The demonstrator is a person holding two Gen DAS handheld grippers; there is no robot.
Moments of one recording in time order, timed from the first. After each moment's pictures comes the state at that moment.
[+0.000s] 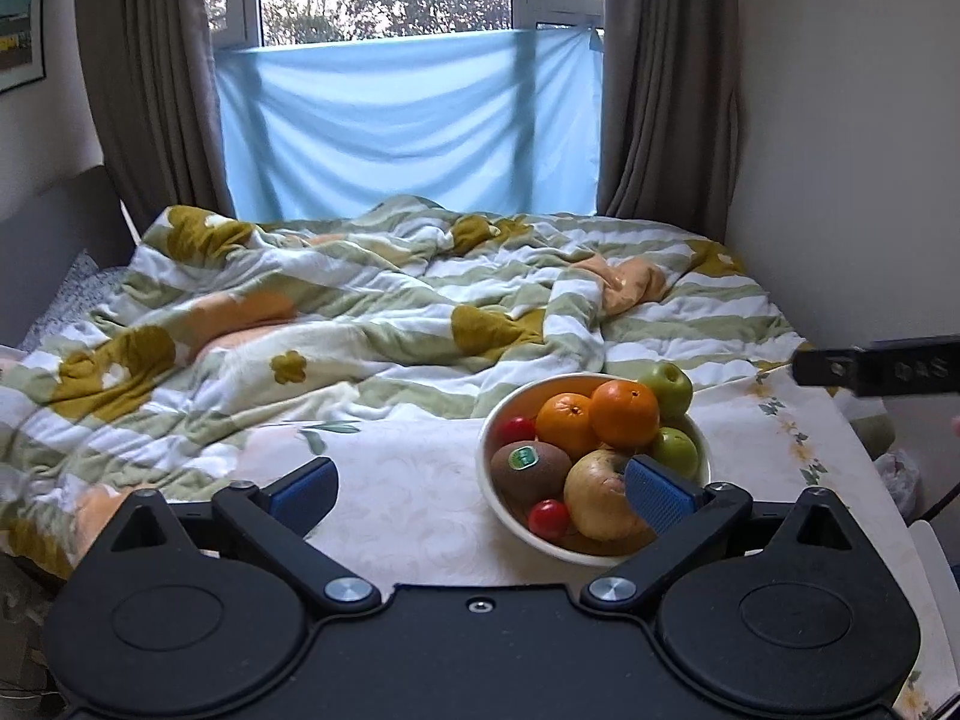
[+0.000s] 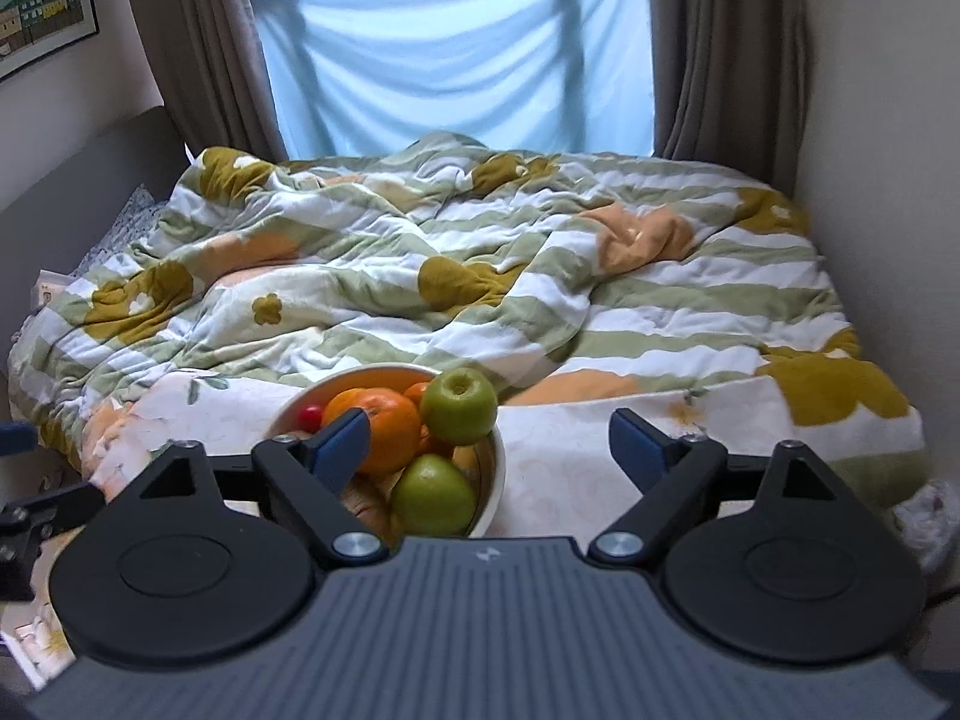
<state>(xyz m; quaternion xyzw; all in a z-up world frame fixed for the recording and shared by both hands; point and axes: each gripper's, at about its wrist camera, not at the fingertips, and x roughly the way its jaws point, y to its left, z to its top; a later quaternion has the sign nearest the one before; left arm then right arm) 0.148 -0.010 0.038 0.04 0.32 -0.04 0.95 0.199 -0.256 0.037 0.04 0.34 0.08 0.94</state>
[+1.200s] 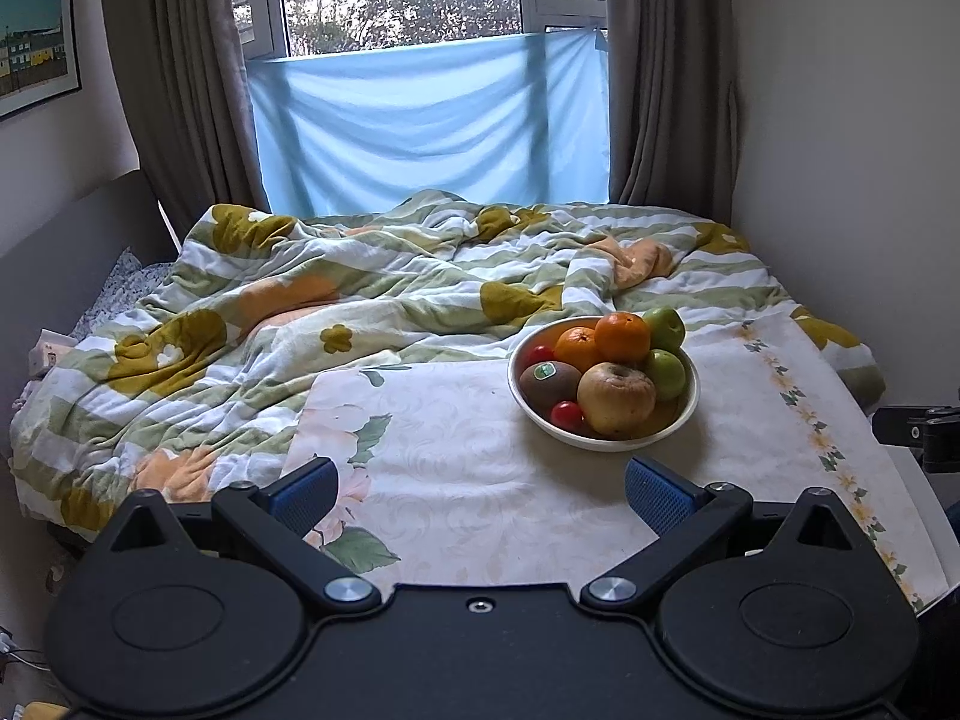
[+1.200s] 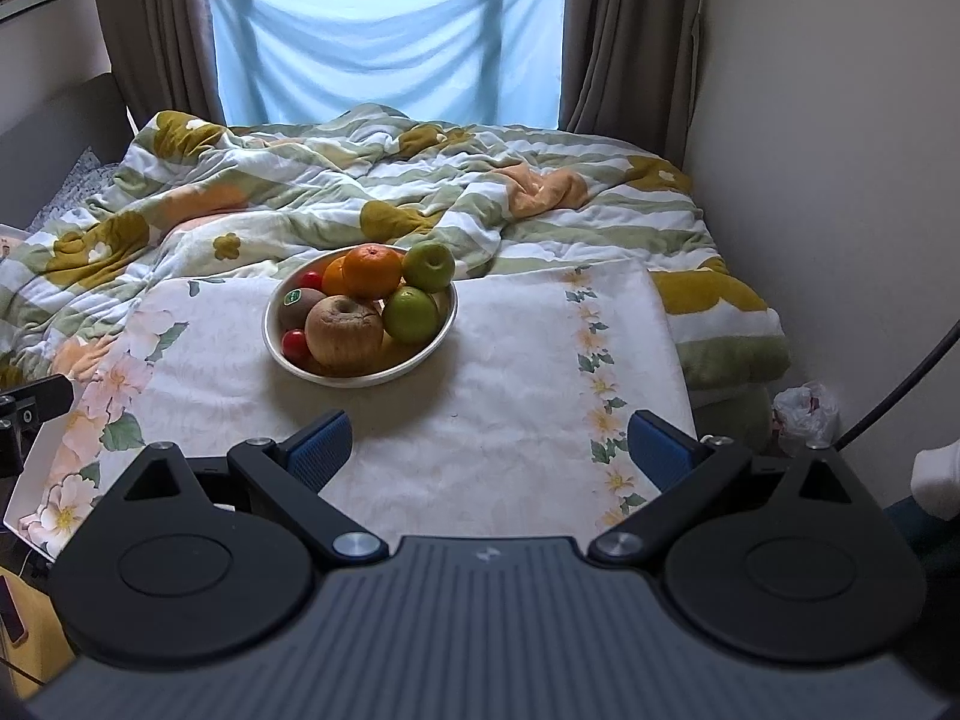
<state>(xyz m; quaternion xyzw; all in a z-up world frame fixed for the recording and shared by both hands) 0.042 0.007 0.048 0.06 0.32 -0.02 0.94 0.037 -0.231 0.052 0.01 0.37 -0.02 0.93</state>
